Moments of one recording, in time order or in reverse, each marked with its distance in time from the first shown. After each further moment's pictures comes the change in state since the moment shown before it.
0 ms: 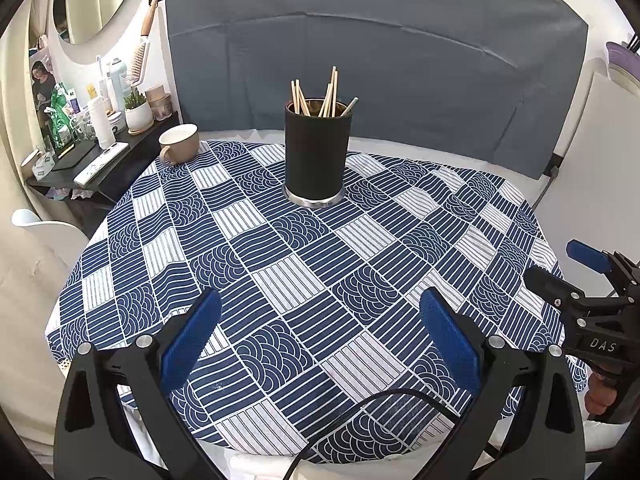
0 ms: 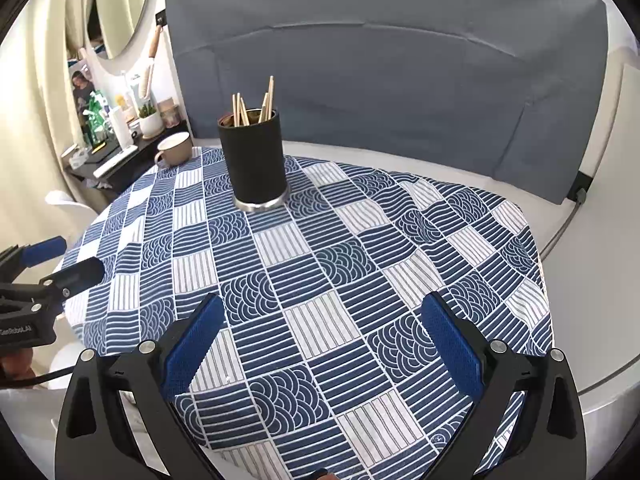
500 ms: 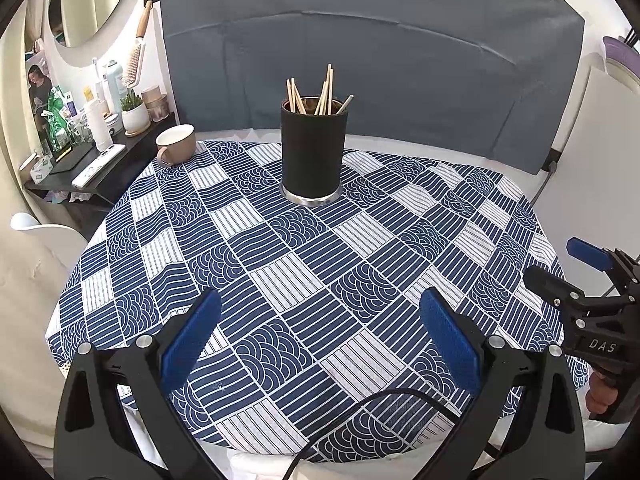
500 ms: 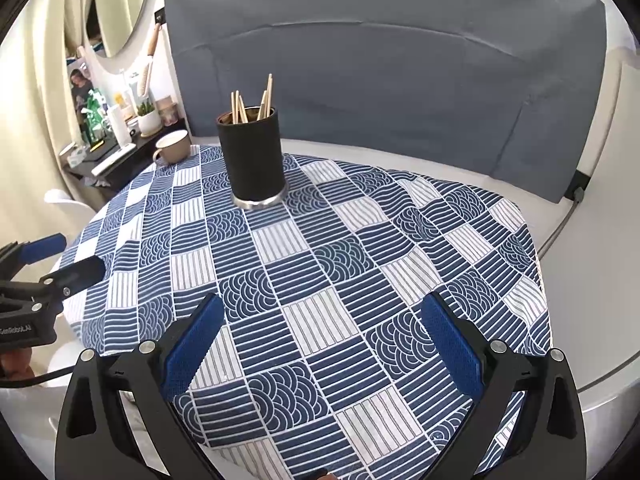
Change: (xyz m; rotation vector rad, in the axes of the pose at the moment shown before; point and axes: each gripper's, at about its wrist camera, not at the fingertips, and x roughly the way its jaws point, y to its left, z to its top) left arm 0.000 -0.003 0.000 0.016 0.002 -0.002; right arm -0.001 0.000 -0.002 -0.002 0.005 -0.010
